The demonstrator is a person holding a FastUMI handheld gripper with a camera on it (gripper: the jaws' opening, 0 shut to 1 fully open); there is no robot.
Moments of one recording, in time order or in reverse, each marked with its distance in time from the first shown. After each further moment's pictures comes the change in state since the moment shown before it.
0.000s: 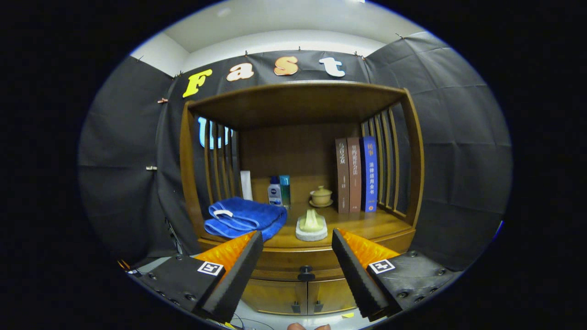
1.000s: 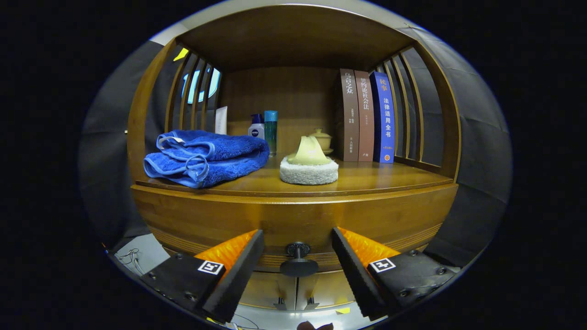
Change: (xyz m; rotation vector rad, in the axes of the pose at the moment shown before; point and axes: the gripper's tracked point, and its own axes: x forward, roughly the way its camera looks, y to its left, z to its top) arm 0.119 -0.021 -0.190 -0.082 0.178 -0.069
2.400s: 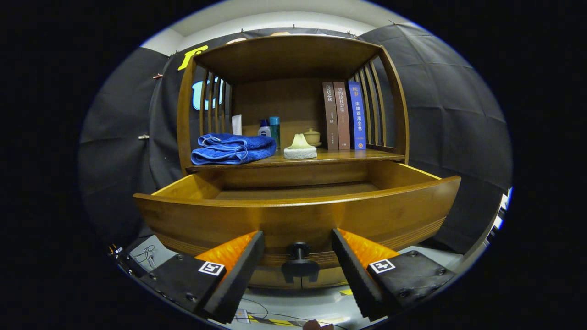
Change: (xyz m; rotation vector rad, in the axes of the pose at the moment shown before) arm -0.144 -0.007 -0.023 0.068 0.025 0.015
